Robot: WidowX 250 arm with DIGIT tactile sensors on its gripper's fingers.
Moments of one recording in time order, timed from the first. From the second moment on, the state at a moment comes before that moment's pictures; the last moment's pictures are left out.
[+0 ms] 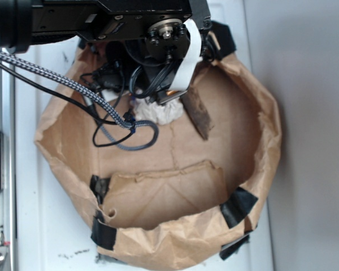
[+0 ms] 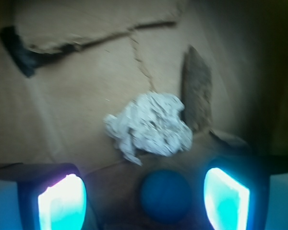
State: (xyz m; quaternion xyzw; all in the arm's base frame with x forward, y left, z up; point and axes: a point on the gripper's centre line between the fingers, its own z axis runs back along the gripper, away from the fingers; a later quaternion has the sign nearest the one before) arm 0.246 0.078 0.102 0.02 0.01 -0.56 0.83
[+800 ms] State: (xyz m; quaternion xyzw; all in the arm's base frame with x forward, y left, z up) arm 0.237 0.068 0.084 0.03 0.03 -0.58 0.81
